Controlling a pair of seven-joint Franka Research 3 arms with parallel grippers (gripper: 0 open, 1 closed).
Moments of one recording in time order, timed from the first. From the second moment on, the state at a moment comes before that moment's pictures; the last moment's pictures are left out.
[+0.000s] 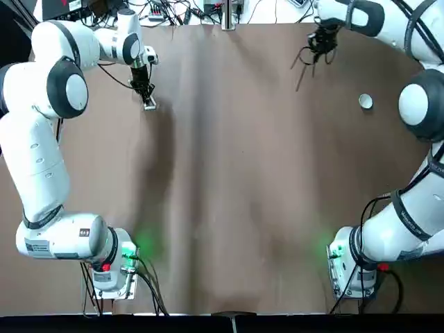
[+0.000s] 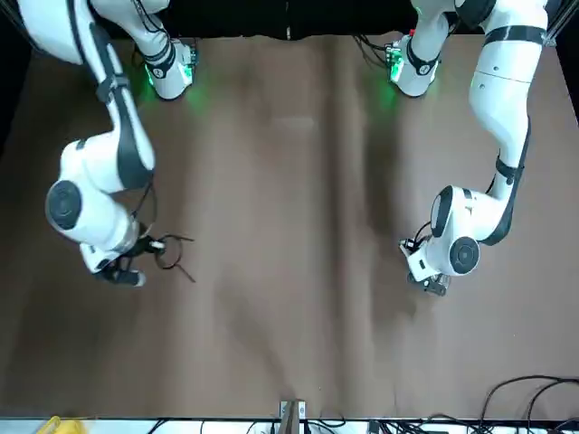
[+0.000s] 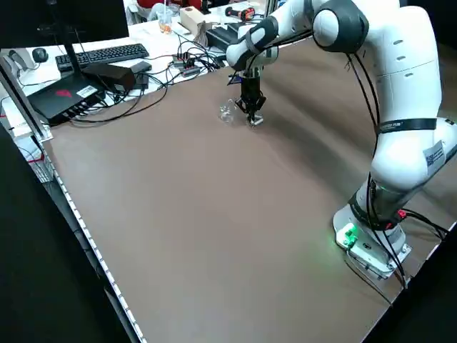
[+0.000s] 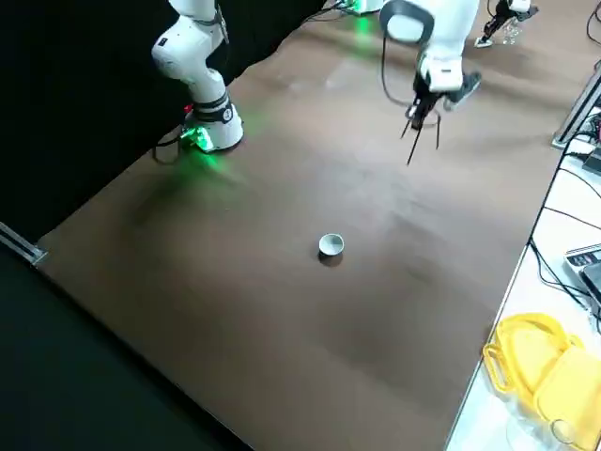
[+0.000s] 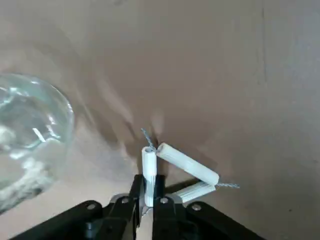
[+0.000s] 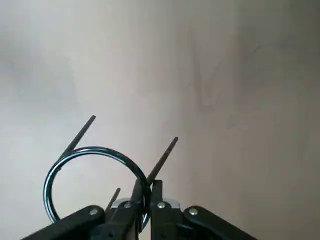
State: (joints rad) left arm -0.03 0.67 -0.14 -1.72 0.13 2.09 0.08; right arm 0.16 0.39 0.05 -1.68 0.04 2.00 0.34
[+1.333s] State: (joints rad) left arm 0.00 0.34 -0.14 -1.63 -0.14 1.83 -0.09; right arm 0.68 0.68 0.05 -1.43 0.09 2.20 1.06
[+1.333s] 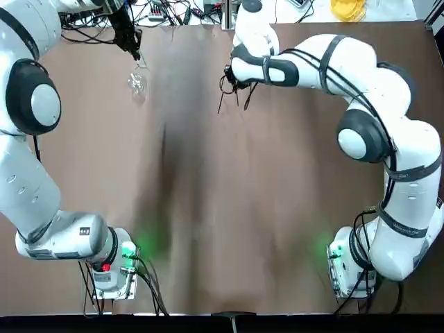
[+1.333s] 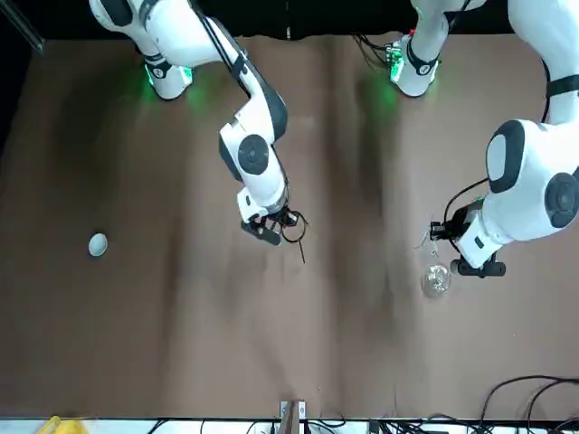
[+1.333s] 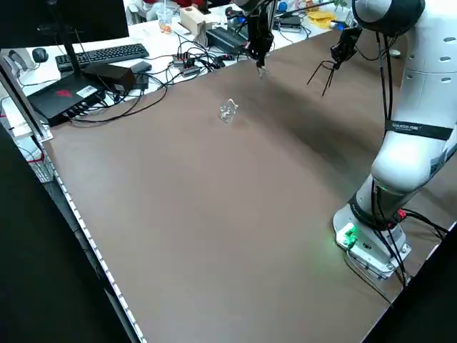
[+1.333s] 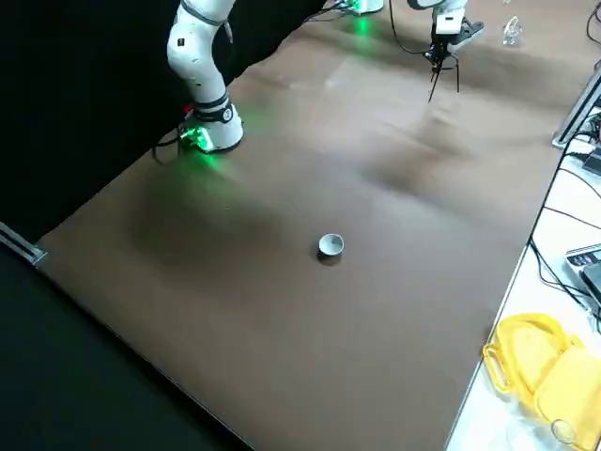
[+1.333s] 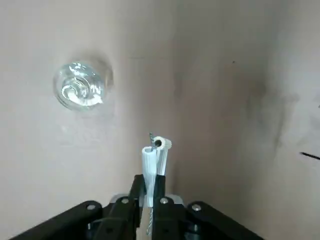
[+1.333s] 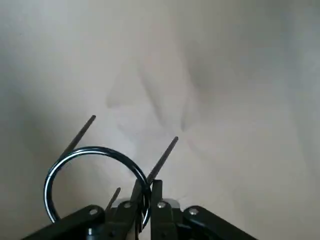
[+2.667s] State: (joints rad) left arm -0.03 0.36 -0.35 -1.62 -0.24 1.81 -0.40; right arm 0.75 0.73 0.04 -1.39 0.09 2.27 1.07
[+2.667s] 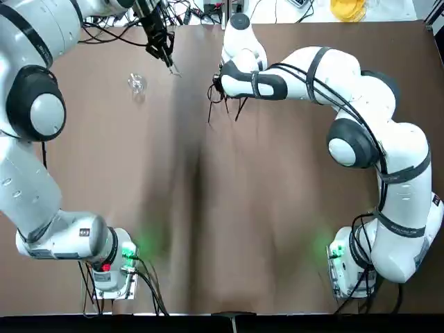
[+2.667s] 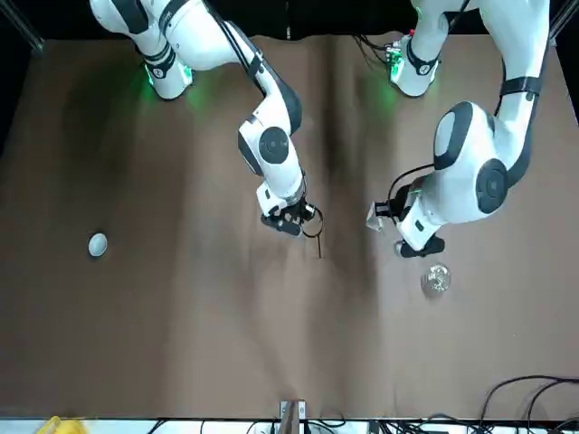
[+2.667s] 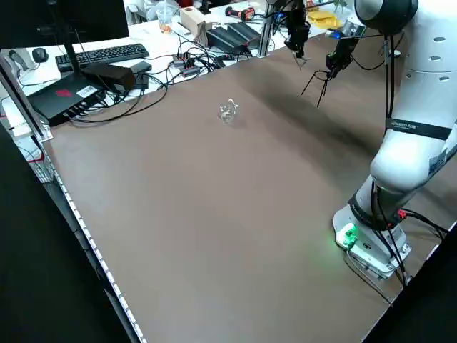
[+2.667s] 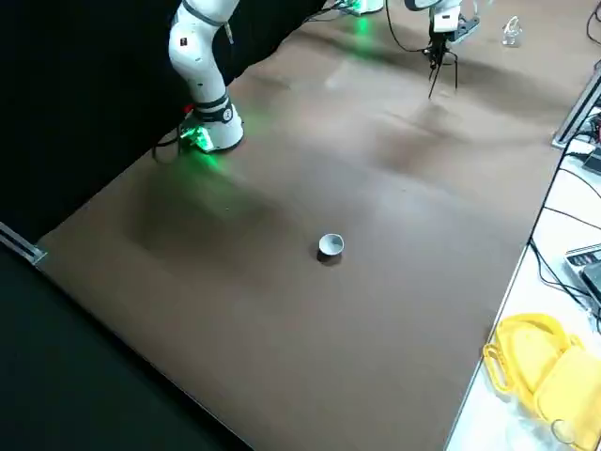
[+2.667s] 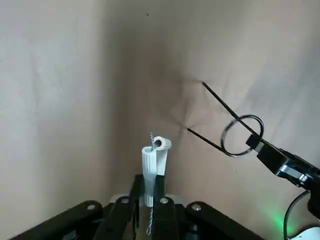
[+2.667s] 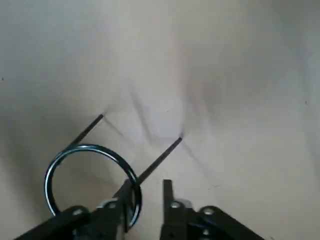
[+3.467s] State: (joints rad) left arm -0.06 0.42 -0.36 -1.61 -0.34 1.87 -0.42; right arm 0.63 0.62 0.01 -1.36 0.10 2.13 1.05
